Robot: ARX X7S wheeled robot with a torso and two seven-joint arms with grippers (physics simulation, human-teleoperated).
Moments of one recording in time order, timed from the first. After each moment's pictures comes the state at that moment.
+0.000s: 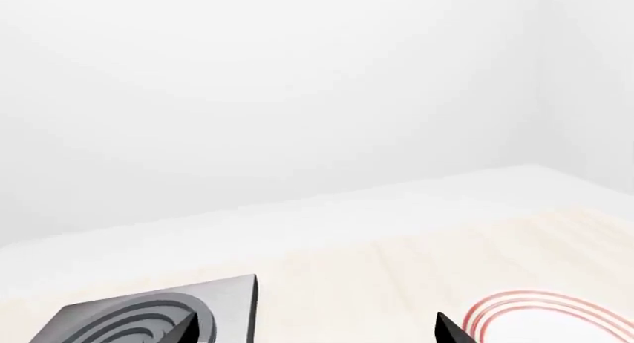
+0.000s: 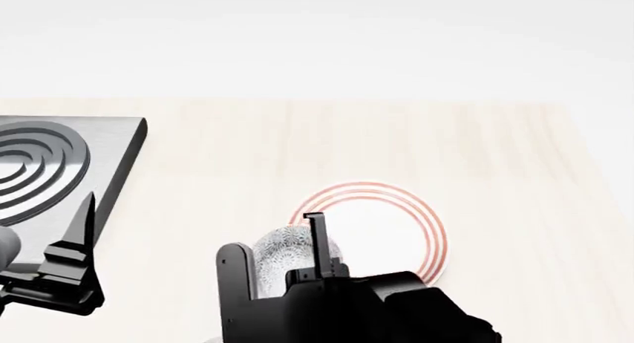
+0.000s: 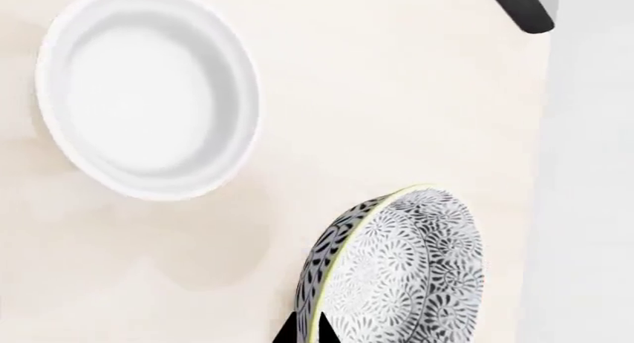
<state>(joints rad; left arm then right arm) -0.36 -0.49 0.04 0.74 -0.63 -0.91 -0.32 1.25 0.47 -1.54 -0.01 0.08 0.70 -0.51</state>
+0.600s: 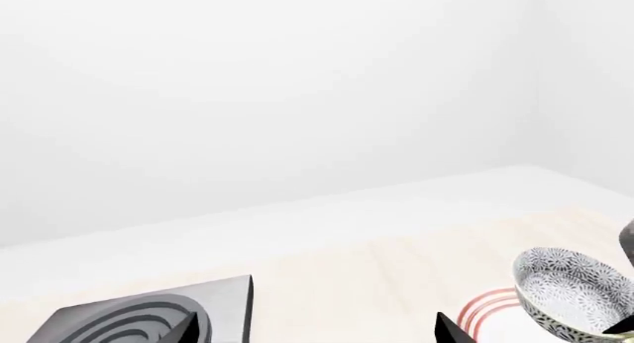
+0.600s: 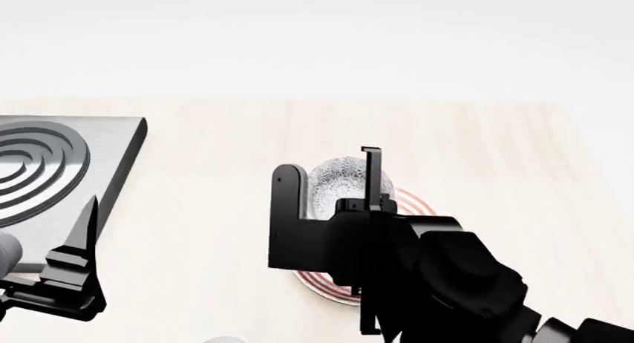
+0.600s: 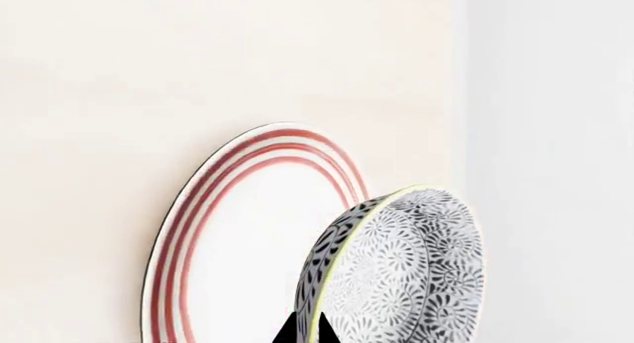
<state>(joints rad) -0.35 -0.50 0.05 0.75 -0.63 -0.90 -0.32 1.30 0.43 -1.46 0.27 0.06 0.64 -0.47</state>
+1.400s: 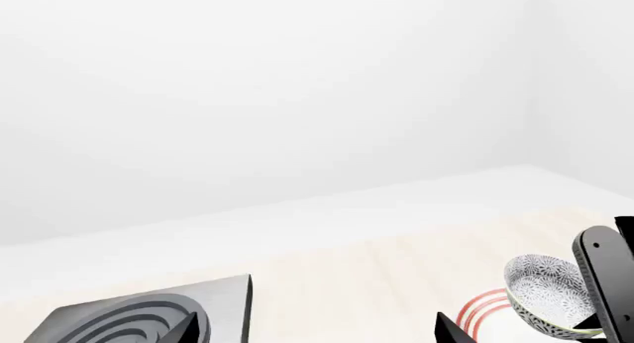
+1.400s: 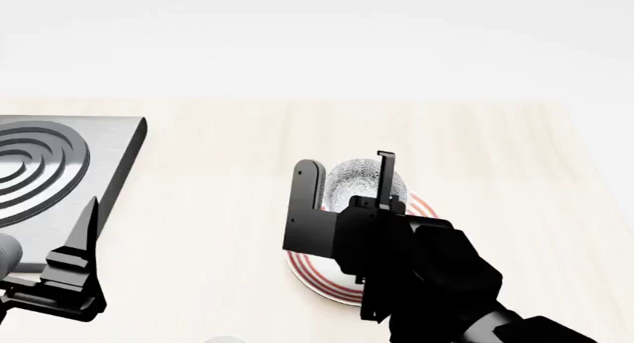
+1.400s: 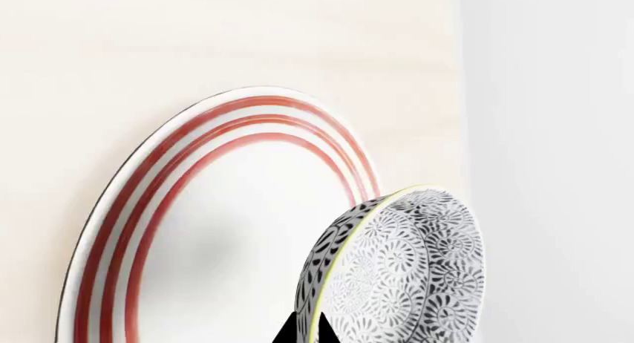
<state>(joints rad) -0.34 -0.50 0.06 0.74 -0.64 -0.87 -0.32 1.24 0.23 -1.43 0.83 0.07 0.36 -0.40</state>
